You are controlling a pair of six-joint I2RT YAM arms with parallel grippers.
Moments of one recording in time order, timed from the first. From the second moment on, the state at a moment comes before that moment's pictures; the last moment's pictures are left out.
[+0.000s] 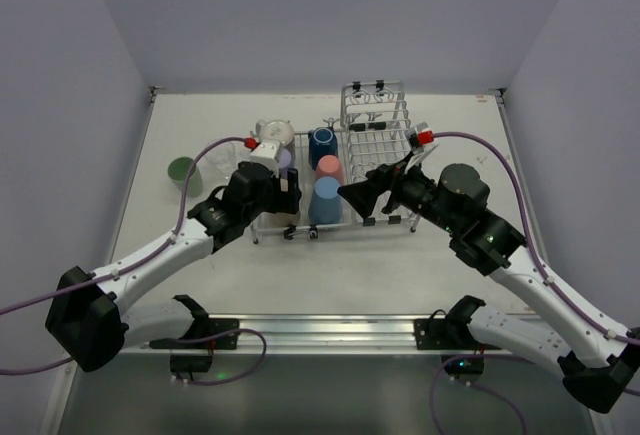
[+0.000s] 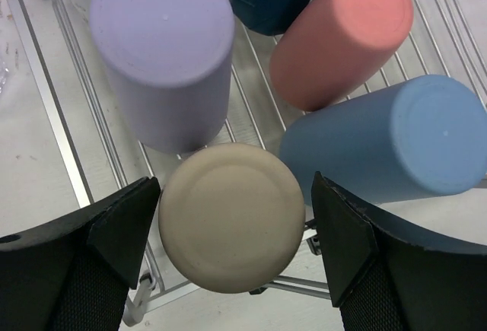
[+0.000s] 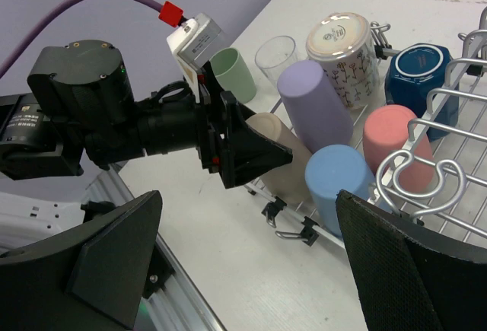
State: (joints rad) left arm -0.66 1.16 0.80 -0.18 -0.22 -0.37; right arm 0.72 0.87 0.94 -0.18 -0.14 0.46
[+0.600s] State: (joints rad) left arm -0.69 0.94 0.82 -0.20 -0.21 -0.36; right arm 0.72 0.87 0.94 -0.15 -0.15 0.50
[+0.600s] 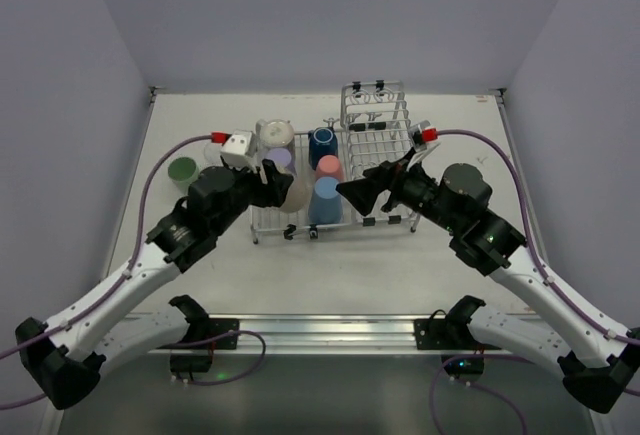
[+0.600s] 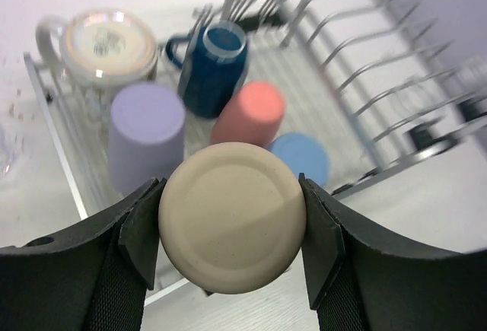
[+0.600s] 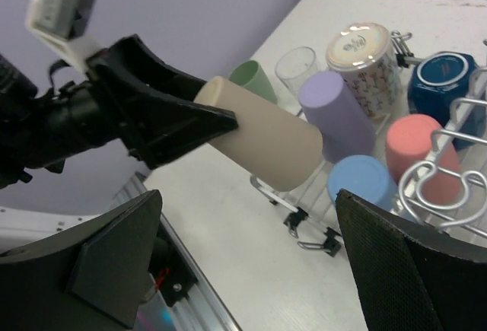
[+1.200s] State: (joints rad) left arm -0.69 0.63 0.86 0.11 0.05 -0.61; right arm 0.72 0.96 0.94 0.24 -0.42 0.86
